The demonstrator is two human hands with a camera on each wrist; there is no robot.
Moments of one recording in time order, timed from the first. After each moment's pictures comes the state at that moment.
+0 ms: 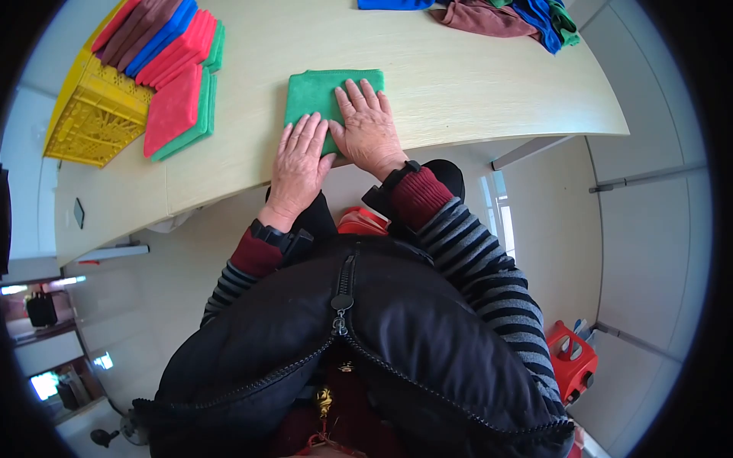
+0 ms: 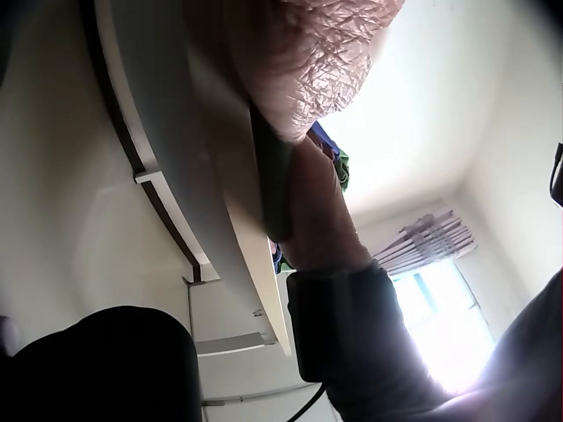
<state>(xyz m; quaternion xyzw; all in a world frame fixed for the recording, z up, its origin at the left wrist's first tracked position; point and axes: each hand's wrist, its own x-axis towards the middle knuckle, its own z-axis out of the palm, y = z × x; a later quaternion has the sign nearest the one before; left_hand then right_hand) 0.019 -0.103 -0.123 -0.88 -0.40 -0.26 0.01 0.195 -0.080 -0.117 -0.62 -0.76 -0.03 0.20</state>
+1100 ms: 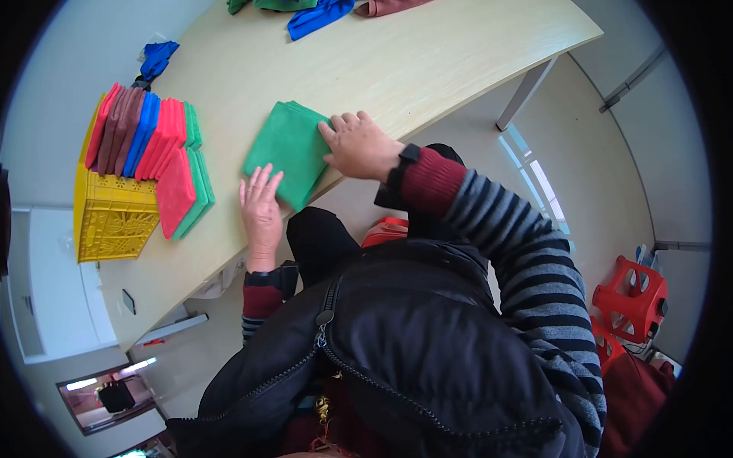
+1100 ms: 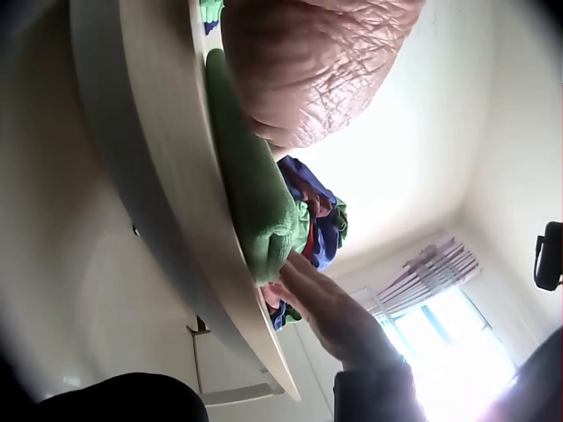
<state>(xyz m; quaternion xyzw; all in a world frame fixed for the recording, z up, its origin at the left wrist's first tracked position) -0.030 -0.080 -0.110 -0.90 -0.39 -0.19 0.04 0.242 -0.104 -0.068 -0.62 -0.77 0.11 0.06</state>
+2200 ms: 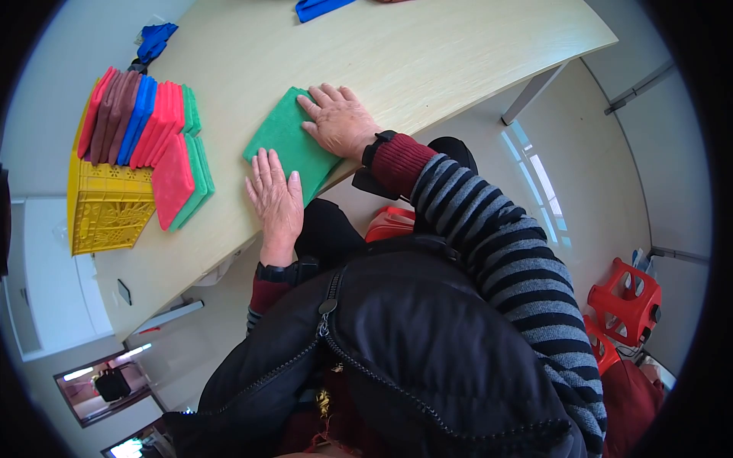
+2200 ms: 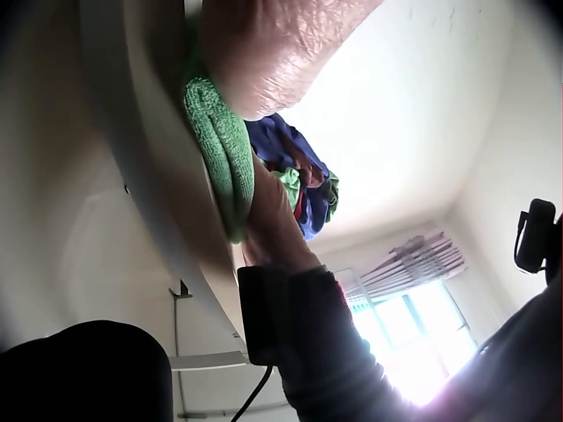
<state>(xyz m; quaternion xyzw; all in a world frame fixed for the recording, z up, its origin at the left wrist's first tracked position) -0.002 -0.089 -0.122 -0.83 -0.54 -0.12 0.03 0.206 -0.039 -0.128 -0.62 -0.75 0.00 0.21</state>
